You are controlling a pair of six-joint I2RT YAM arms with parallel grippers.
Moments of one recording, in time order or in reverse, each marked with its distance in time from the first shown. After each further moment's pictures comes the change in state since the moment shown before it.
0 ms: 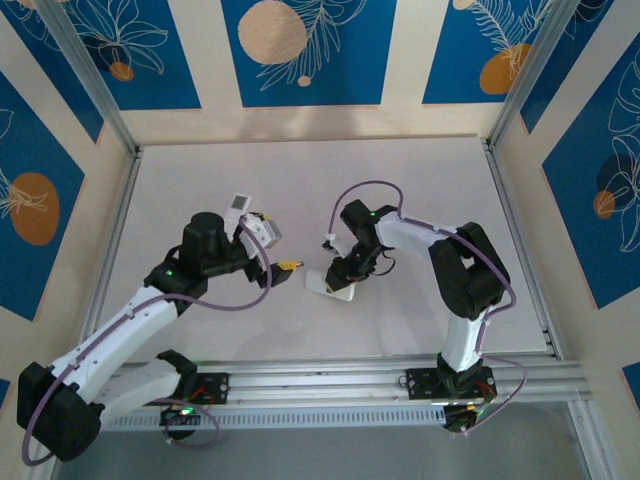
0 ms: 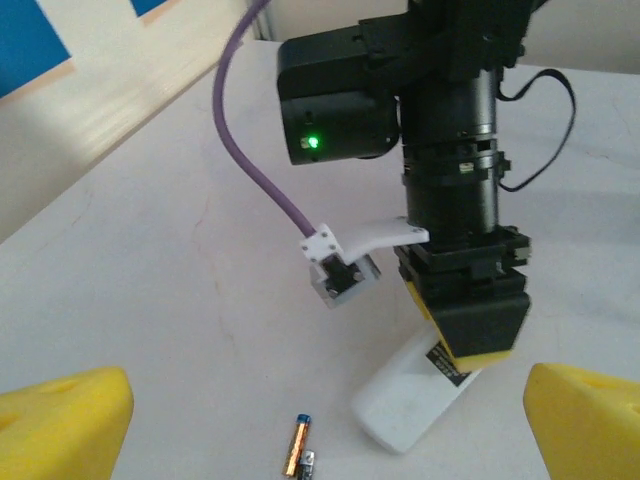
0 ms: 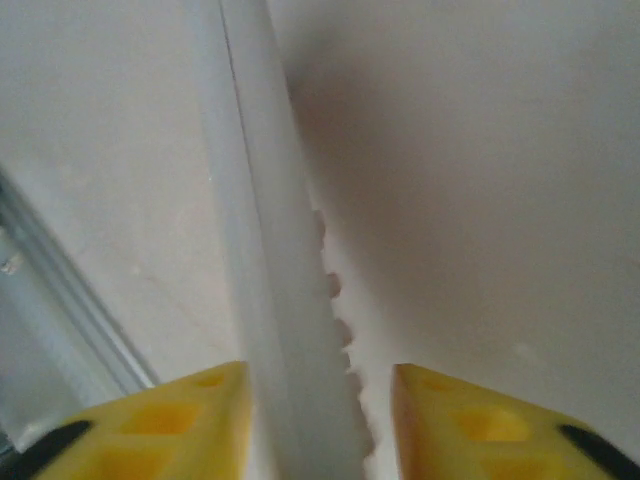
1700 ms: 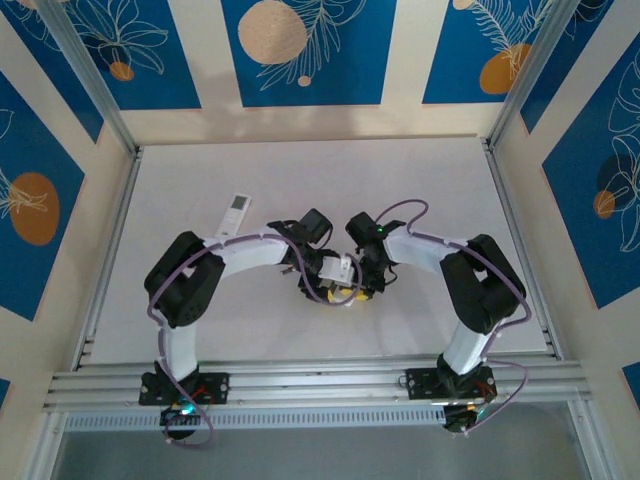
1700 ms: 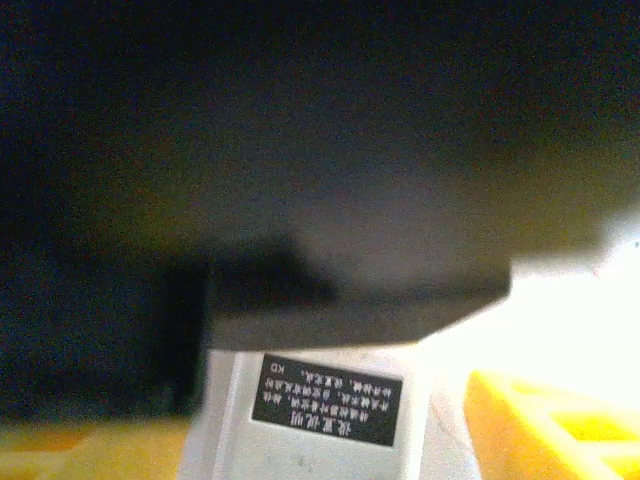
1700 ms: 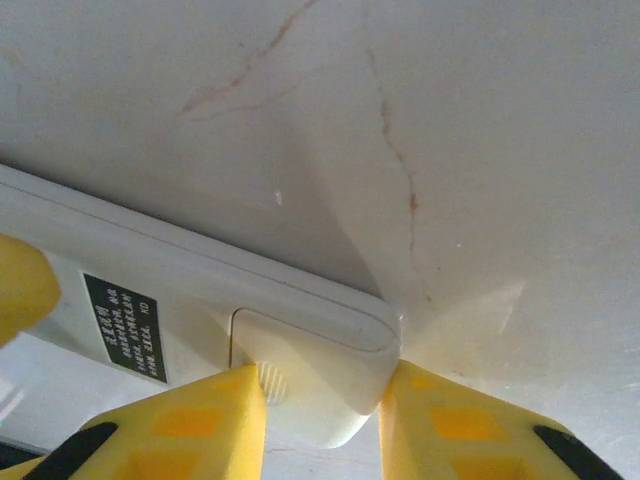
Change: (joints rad) left arm -0.245 0.931 0.503 -0.343 0.008 0.648; right arm 0.031 -0.103 -0.158 0.089 0.207 0.861
